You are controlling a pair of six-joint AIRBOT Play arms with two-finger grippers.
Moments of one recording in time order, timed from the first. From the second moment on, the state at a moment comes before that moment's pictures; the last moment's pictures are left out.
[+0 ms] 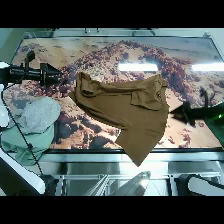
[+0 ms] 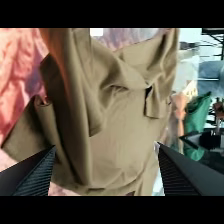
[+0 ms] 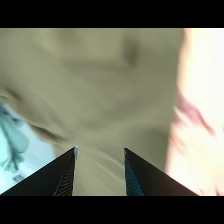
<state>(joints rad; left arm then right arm) 0.34 -2.11 1.95 0.53 -1.56 -1.22 -0.48 -1.33 0.69 -0.67 1.23 1.12</state>
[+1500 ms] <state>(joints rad) 0.14 -2.22 1.96 1.00 -1.54 -1.12 -0.29 -1.32 0.34 -0.33 0.89 0.92</state>
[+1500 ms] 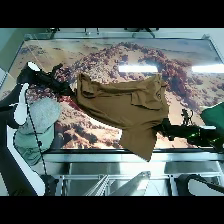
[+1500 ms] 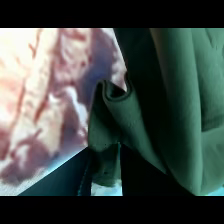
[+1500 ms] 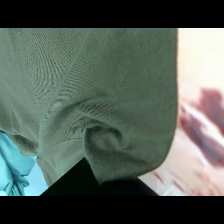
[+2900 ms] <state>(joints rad) 0.69 -1.00 1.70 -0.48 -1.70 -0.98 -0.87 -0.76 1.45 0.32 1.52 0.94</state>
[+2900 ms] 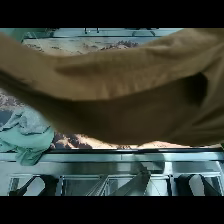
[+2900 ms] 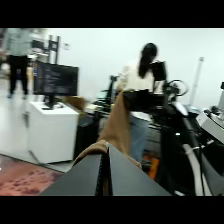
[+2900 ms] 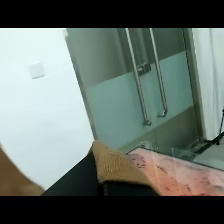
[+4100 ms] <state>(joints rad) 0.27 -2.17 2.01 0.50 -1.55 -1.17 -0.39 -1.78 1.36 -0.19 1.21 0.77</state>
